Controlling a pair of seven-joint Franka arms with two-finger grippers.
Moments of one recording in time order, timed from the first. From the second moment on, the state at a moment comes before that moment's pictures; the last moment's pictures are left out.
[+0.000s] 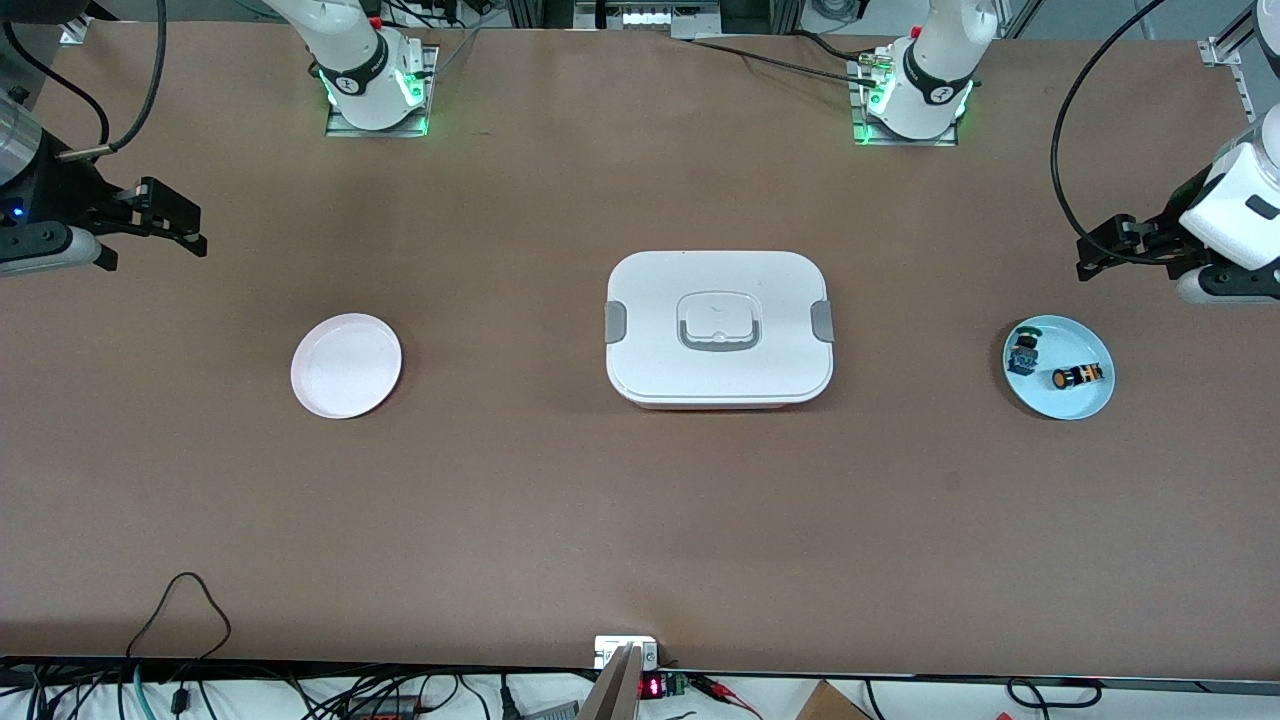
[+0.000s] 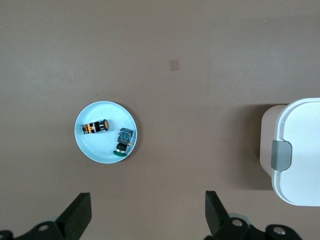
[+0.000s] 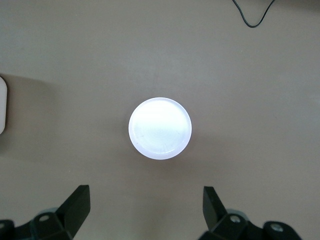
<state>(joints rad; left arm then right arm) -0.01 0.02 0.00 -1.64 0.05 1.62 -0.03 0.04 0.02 0.01 -1.59 0.01 1.62 -0.12</state>
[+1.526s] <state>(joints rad) -0.01 0.03 0.00 -1.62 0.05 1.62 -0.03 0.04 0.02 0.01 -1.59 0.01 1.62 -0.12</state>
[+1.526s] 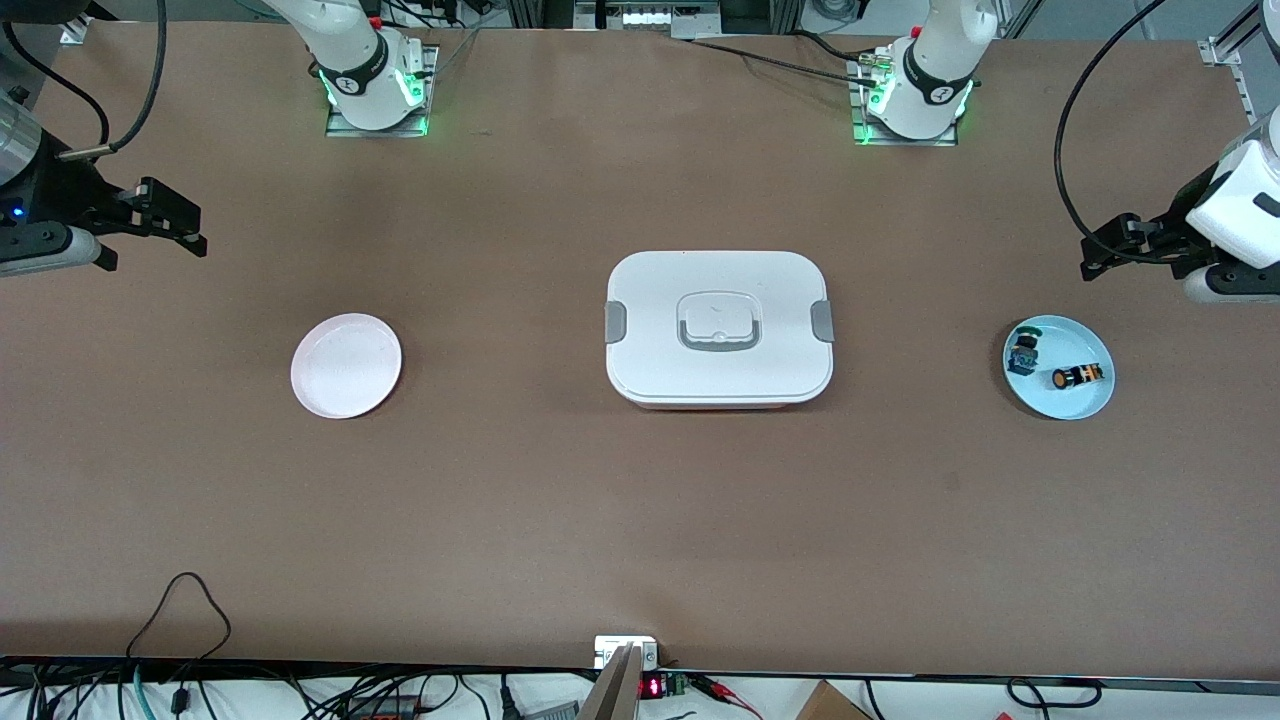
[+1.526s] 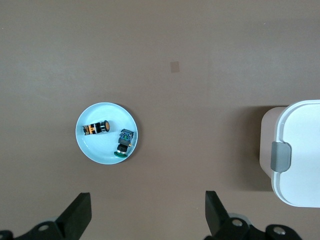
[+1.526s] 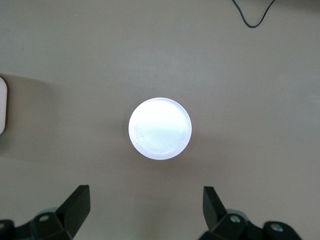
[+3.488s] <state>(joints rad) 0.27 0.35 0.02 -1.65 0.03 1.75 0.01 0.04 0.02 0.02 -1.59 0.01 1.63 -0.12</state>
